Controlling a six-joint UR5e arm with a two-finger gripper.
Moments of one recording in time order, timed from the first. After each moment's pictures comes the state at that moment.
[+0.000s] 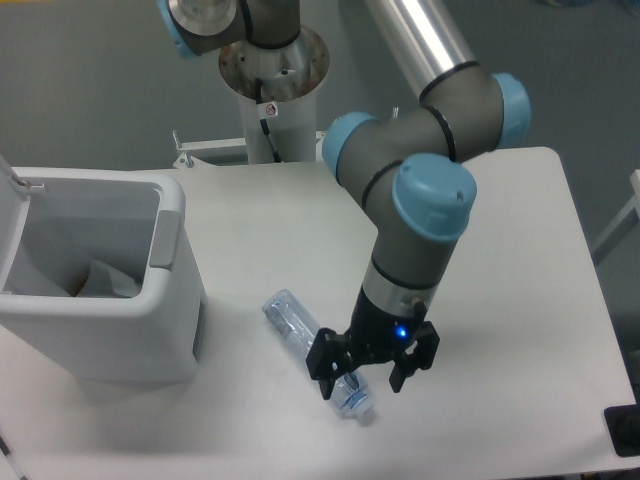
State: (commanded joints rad) arm 2.45 -2.14 -1.26 -1.15 1.26 0.21
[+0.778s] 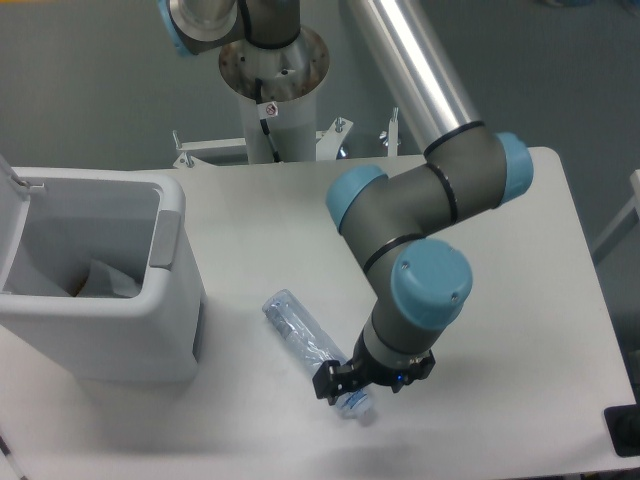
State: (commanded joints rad) arm 2.38 -2.27 -1.15 -1.29 1.49 0.16
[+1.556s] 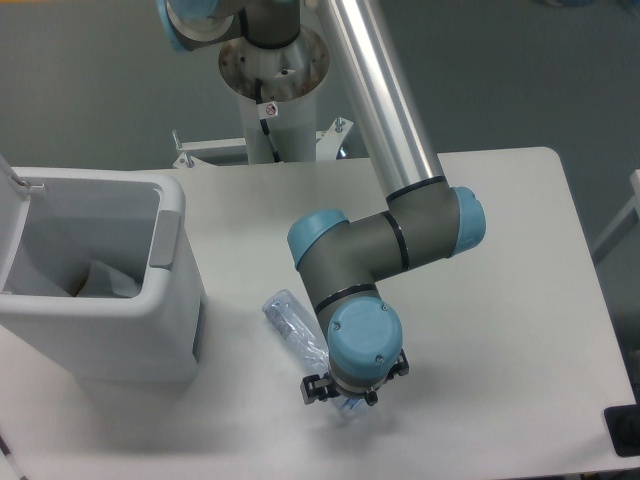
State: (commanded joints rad) arm 2.32 -2.29 -1.23 -1.29 1.66 0.06
